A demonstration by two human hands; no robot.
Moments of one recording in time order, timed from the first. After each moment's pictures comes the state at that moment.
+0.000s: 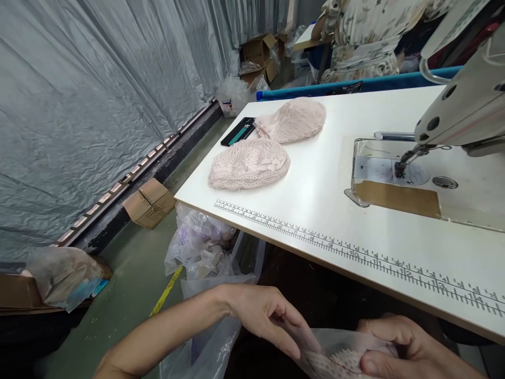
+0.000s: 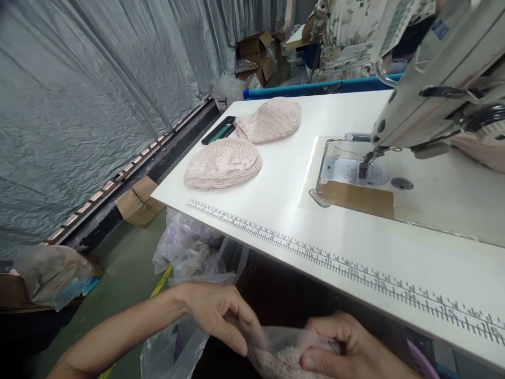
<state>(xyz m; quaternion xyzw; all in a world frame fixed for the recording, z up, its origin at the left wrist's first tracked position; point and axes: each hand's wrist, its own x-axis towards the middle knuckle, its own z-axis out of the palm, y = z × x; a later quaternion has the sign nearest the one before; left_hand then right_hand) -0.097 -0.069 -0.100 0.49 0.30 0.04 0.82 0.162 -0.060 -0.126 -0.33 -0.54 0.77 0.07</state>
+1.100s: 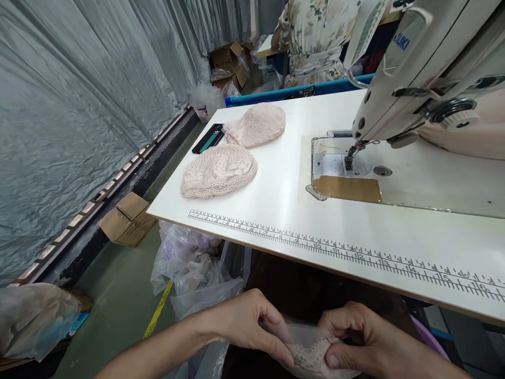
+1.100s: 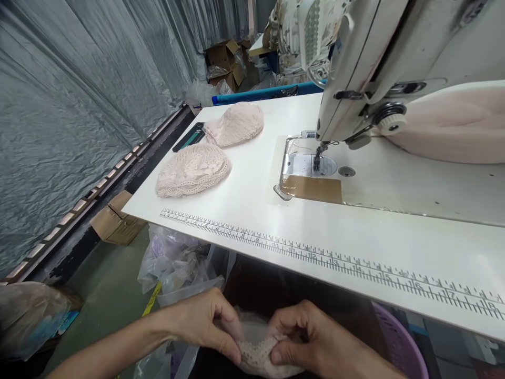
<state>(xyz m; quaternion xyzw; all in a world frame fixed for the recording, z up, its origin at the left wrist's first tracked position) -0.081 -0.076 -0.092 0.48 0.46 0.06 0.74 0.152 -0.063 -0.114 -0.34 -0.50 0.79 0.07</state>
